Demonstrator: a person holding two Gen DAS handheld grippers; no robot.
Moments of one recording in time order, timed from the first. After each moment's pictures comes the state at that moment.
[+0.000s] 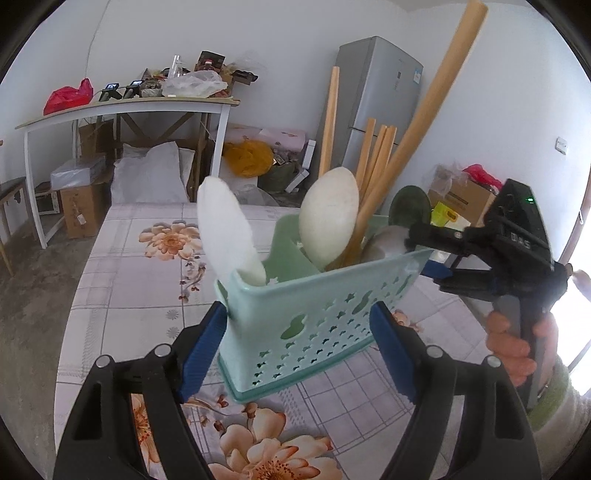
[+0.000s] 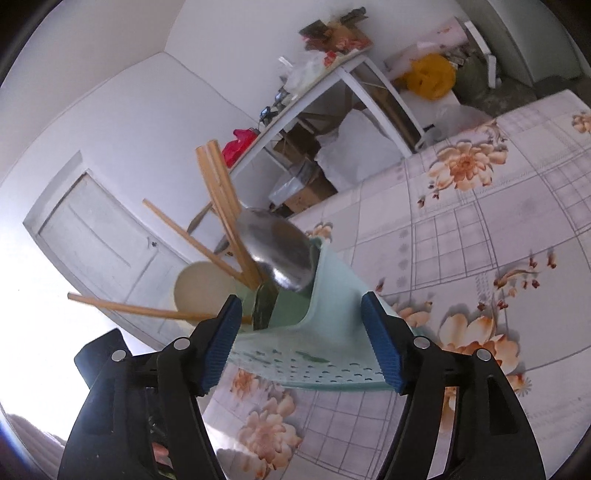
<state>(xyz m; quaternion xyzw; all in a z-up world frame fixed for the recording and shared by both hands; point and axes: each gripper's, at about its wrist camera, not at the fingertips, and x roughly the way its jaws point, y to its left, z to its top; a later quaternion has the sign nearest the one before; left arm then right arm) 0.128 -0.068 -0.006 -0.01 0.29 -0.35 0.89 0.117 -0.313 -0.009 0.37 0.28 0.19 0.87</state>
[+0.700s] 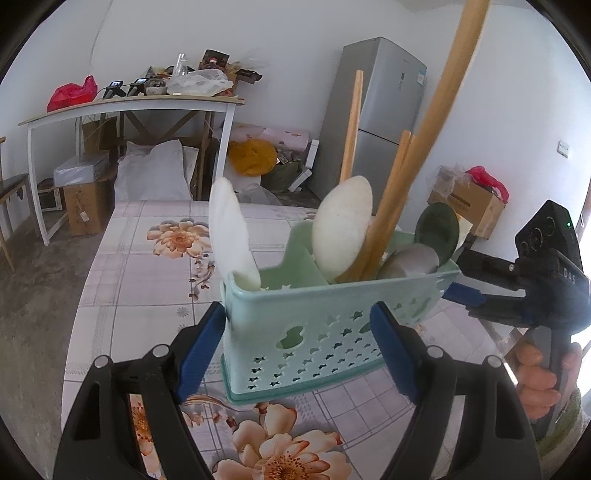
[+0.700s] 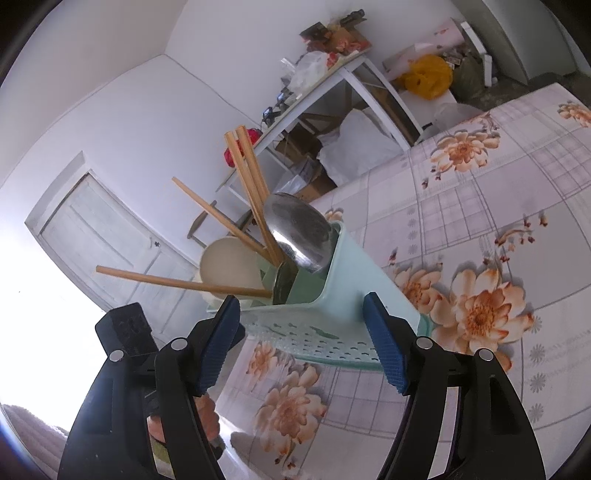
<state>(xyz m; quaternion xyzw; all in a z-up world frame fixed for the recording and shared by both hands) 0.131 -0.054 -0.005 -0.02 0.29 -0.35 0.89 0.079 -0.297 -0.006 0.37 0.28 0.19 0.87</state>
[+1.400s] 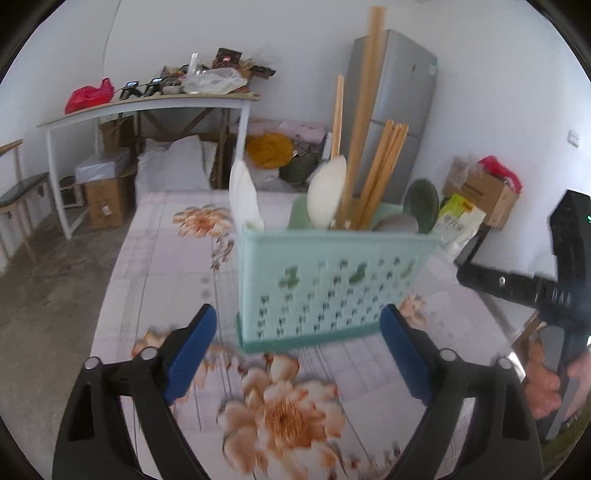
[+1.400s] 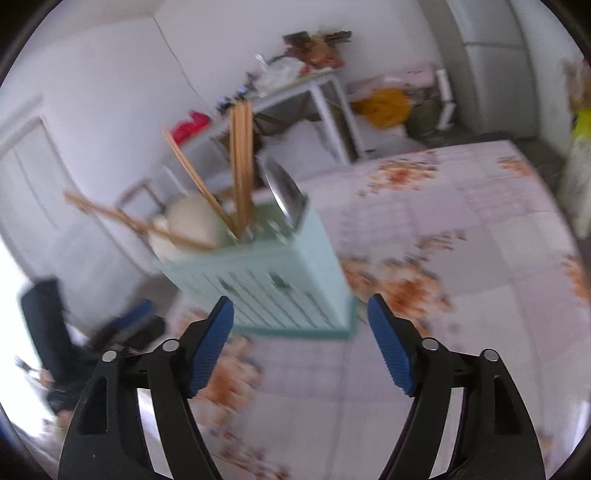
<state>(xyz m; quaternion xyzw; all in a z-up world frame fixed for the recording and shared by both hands) 0.076 -0.041 0.003 0.01 0.31 -0.30 0.90 0.026 -0.259 0.009 0.23 0.32 0.02 0.92</state>
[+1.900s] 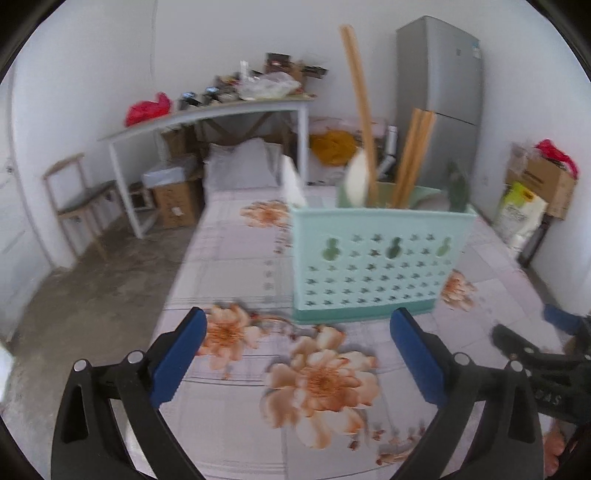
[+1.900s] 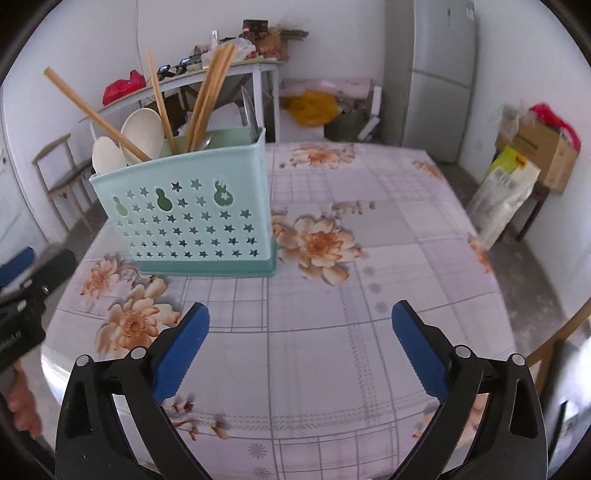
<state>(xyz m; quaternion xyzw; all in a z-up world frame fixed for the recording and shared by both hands) 0.035 -0.039 0.010 0.07 0.30 -0.15 0.94 -0.017 -0.210 -0.011 0.11 0.36 -0.15 0.92</state>
